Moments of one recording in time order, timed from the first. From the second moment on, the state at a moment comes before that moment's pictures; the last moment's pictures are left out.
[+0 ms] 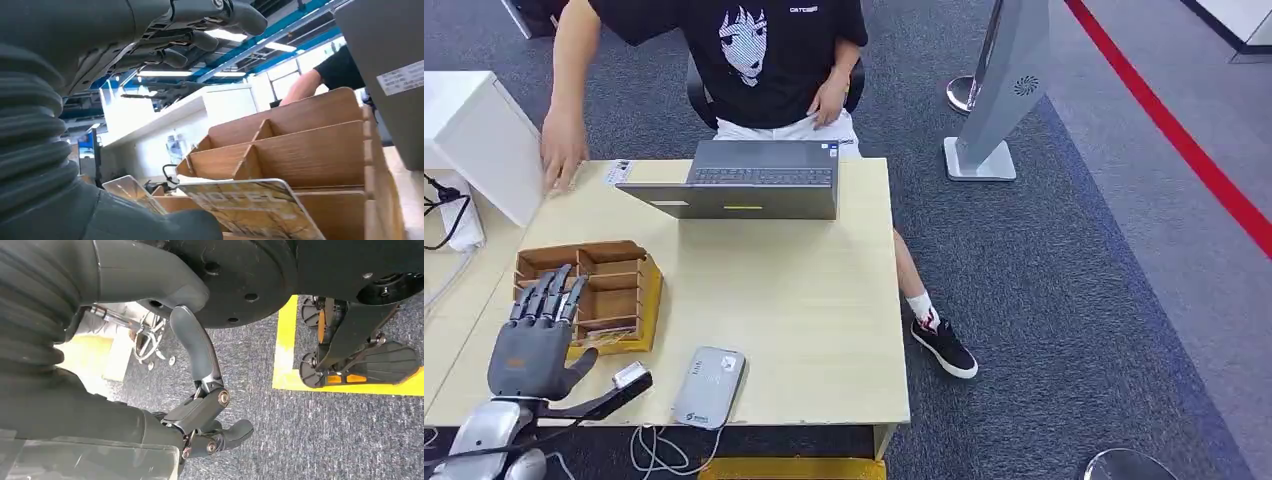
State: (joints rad) left arm -0.11 0.32 -0.13 -1.28 -1.28 0.47 -0.05; right arm -0.04 0.03 0.47 -0.15 -0.37 -0.15 0.08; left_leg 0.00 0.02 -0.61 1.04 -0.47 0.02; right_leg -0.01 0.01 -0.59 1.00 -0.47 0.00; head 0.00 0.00
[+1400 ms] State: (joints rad) left arm -0.16 0.30 -0.08 -1.08 -1.28 0.45 -0.09; right arm -0.04 0.03 0.49 -0.15 -0.37 -0.14 0.08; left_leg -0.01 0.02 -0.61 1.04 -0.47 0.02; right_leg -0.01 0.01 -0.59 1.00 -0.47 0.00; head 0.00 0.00
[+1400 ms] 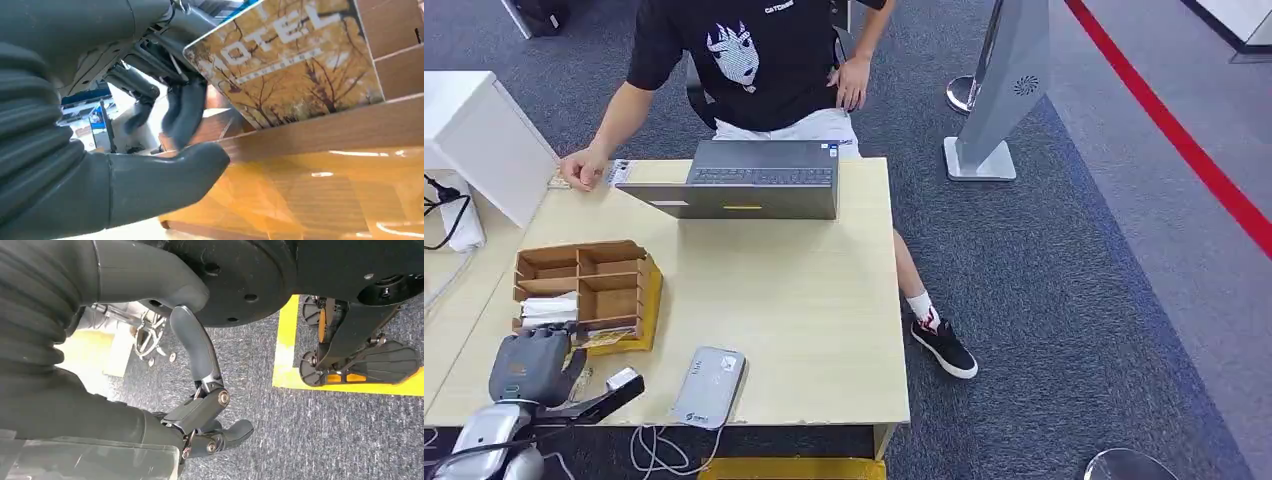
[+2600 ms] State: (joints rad) left arm -0.16 0.26 -0.09 -1.10 -1.32 0.48 -0.09; right arm -0.05 0.03 0.49 -0.15 -0.38 -0.14 0.08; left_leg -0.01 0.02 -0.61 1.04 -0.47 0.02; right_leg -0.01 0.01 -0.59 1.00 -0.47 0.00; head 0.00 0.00
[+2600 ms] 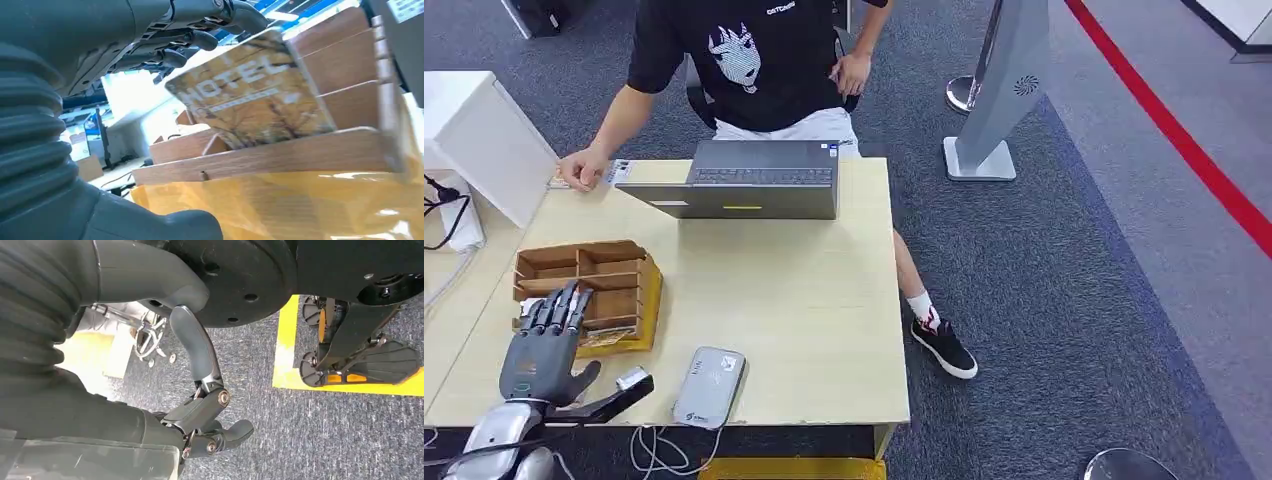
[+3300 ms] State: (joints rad) left arm -0.16 0.25 -0.11 -1.14 -1.33 0.47 -0.09; right arm -0.05 0.03 0.49 -0.15 -0.38 -0.14 0.08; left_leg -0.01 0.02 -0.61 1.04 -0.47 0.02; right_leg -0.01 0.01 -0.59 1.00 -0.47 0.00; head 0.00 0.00
